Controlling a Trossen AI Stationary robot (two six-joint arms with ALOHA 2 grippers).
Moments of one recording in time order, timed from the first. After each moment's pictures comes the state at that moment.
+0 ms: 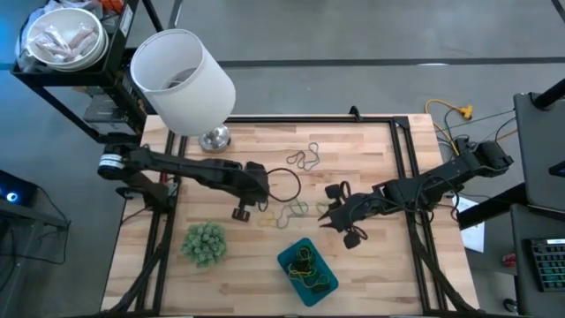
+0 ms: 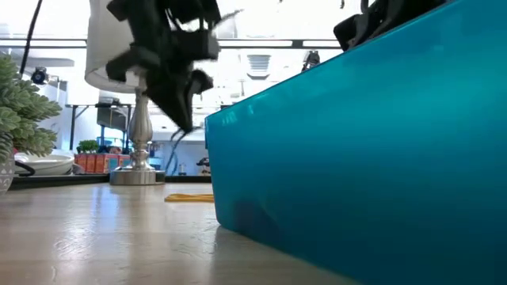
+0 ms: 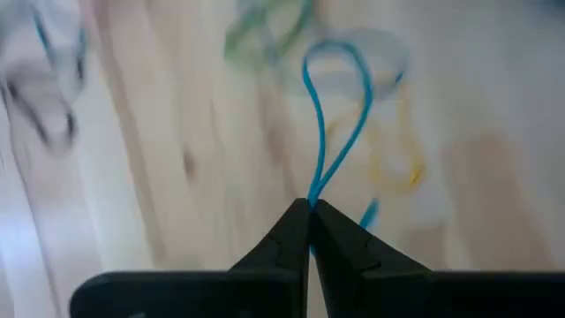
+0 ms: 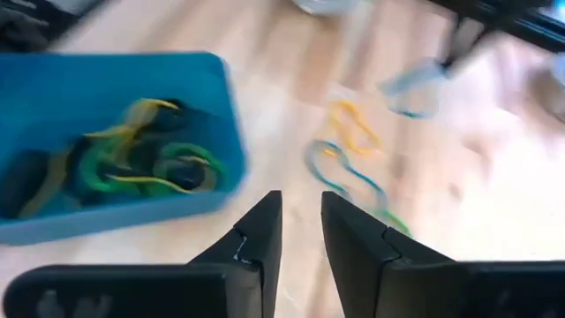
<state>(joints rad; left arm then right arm) -0.02 1.50 1.08 -0.66 -0.04 0.28 0.31 1.29 0.78 -0.16 0.10 -0.13</state>
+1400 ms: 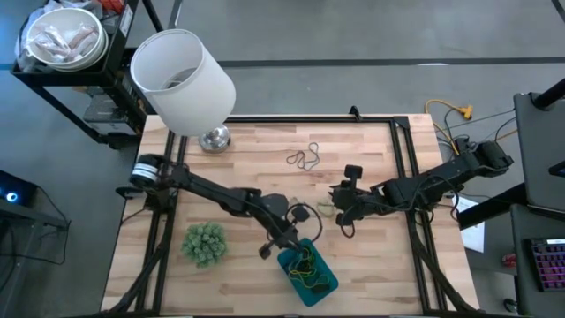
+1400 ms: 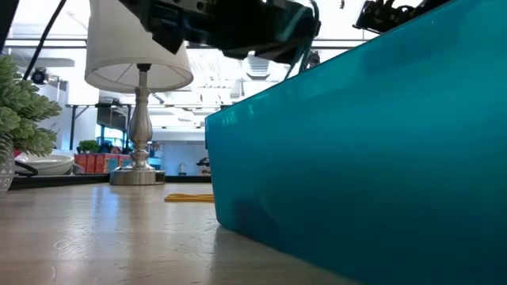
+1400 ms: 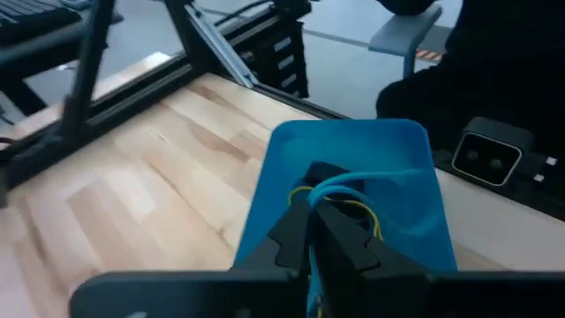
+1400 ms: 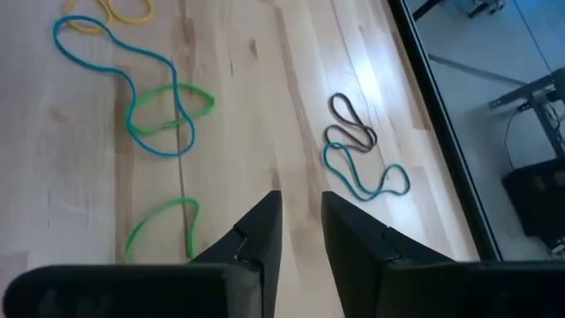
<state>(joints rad) -0.19 1.82 1.13 0.27 0.50 0.42 0.30 1.29 0.78 -0.45 0.66 0.12</state>
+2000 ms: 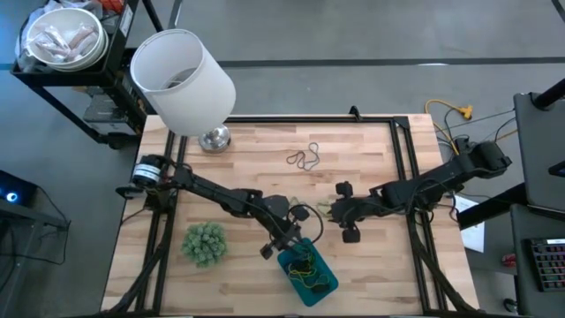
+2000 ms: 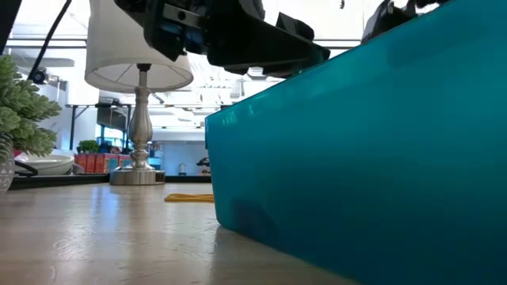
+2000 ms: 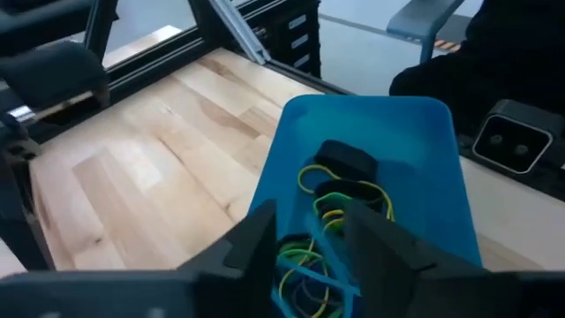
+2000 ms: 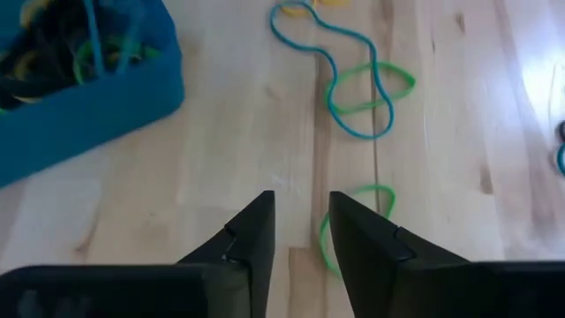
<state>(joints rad) -0.19 1.84 1.12 0.27 0.45 0.40 0.29 1.32 0.67 -0.25 0.18 0.16</state>
